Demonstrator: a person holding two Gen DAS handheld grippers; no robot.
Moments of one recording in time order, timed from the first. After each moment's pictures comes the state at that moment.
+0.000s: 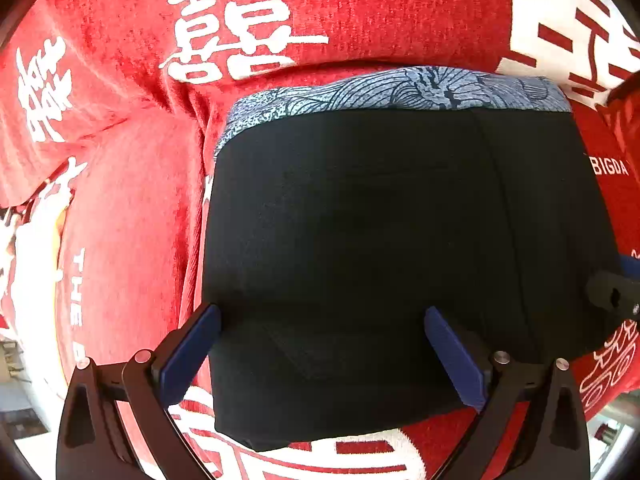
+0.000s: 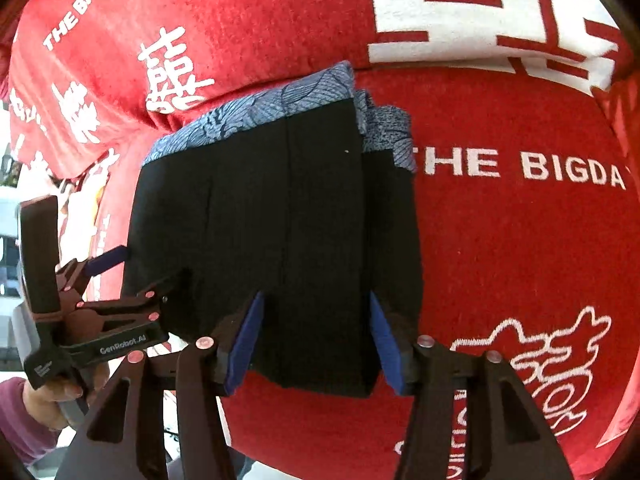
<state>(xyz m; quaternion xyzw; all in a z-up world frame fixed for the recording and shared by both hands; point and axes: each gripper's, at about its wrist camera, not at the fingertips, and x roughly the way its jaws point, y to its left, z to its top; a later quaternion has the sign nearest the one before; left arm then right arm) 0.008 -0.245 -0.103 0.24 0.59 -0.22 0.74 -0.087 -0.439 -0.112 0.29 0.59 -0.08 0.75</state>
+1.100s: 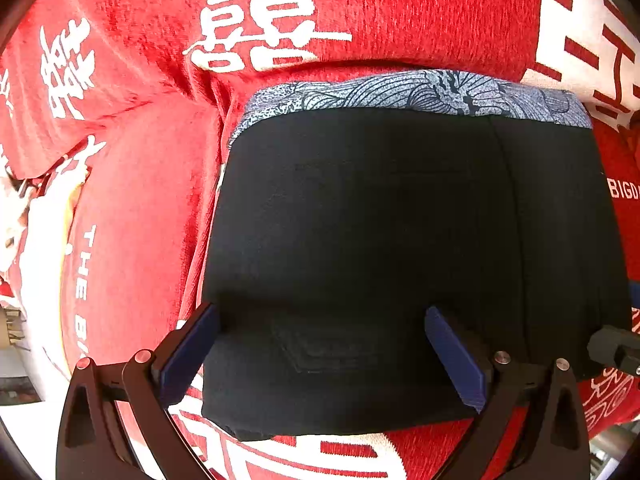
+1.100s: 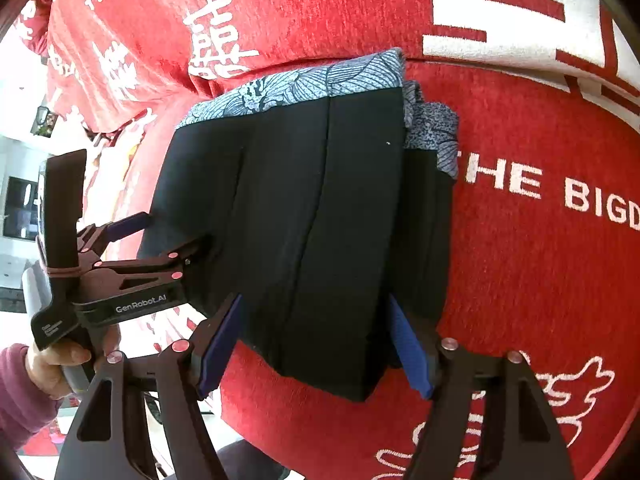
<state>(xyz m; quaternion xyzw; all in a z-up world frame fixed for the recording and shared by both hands) 0.006 -0.247 -0.105 0.23 0.59 -0.18 0.75 -0.081 -0.439 -0.122 0.27 0.60 0.02 0.75</state>
